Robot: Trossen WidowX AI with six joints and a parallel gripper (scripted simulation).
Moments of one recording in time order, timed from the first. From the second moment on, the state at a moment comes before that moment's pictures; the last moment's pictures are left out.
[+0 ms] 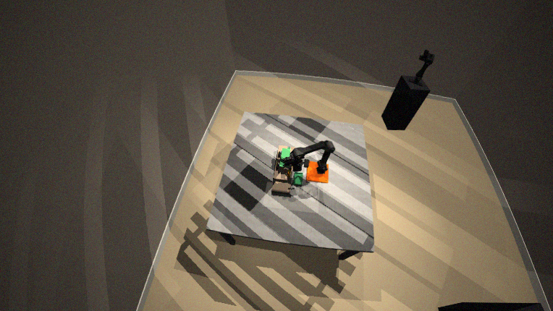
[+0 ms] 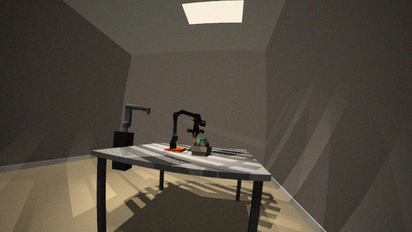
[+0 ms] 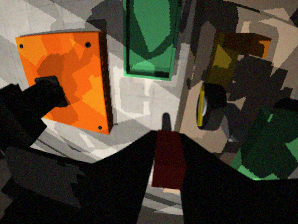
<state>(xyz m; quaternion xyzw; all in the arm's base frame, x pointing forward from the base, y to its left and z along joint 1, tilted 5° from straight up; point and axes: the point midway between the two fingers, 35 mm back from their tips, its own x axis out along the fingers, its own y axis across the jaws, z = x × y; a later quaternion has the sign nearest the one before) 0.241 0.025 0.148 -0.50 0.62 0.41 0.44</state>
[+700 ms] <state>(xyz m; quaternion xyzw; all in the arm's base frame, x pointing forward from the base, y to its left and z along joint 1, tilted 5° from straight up) 0.245 0.072 0.138 -0.52 0.59 0.45 0.42</state>
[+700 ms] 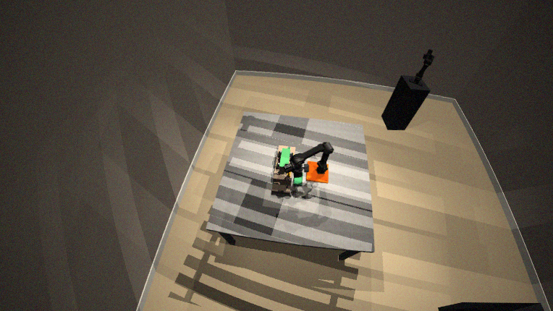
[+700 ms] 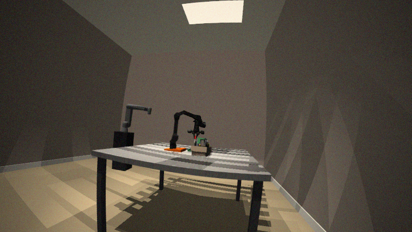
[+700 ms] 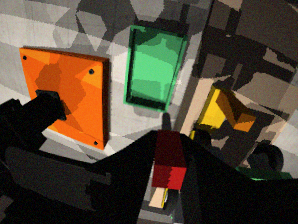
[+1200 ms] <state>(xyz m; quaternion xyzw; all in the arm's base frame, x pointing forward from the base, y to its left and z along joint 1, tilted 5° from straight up) 0.245 0.069 0.140 -0.60 0.45 0.58 0.33</state>
